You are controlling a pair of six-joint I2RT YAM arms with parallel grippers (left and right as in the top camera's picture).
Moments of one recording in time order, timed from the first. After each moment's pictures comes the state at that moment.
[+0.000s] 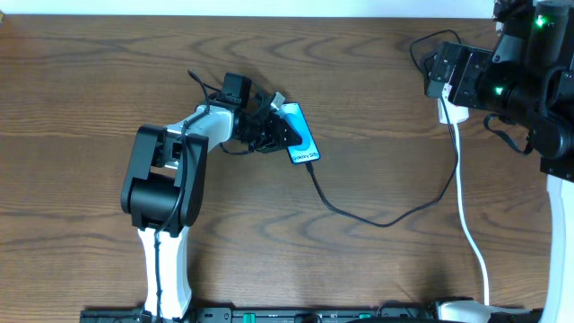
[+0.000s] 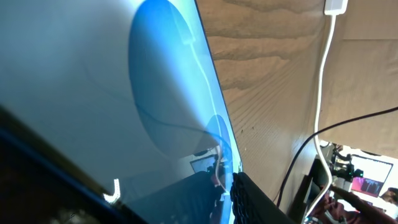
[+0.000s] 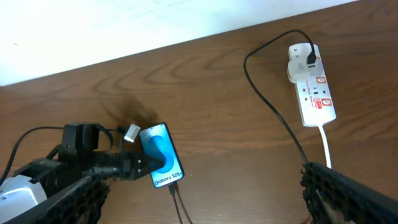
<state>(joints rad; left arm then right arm) -0.24 2.21 1.35 -0.40 0.90 -0.29 0.11 1.47 2.04 -1.30 -0.11 0.30</state>
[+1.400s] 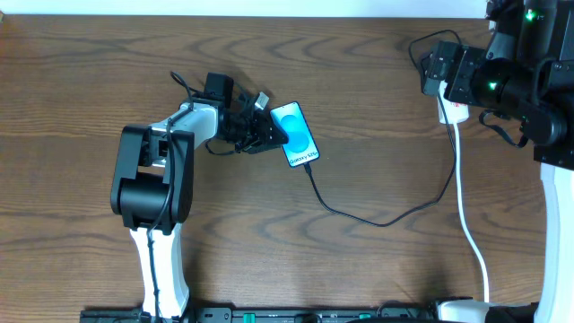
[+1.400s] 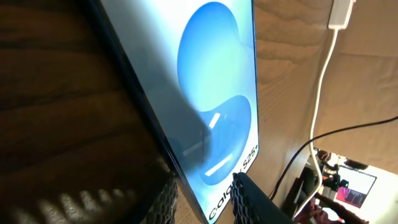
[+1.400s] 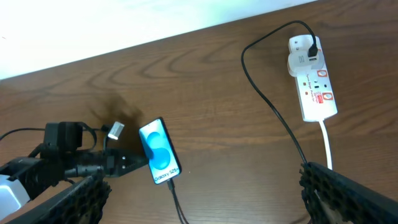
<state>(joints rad) -0.16 2.21 1.35 -0.48 0.91 -0.27 0.11 1.50 2.04 -1.30 -0.11 0.30</state>
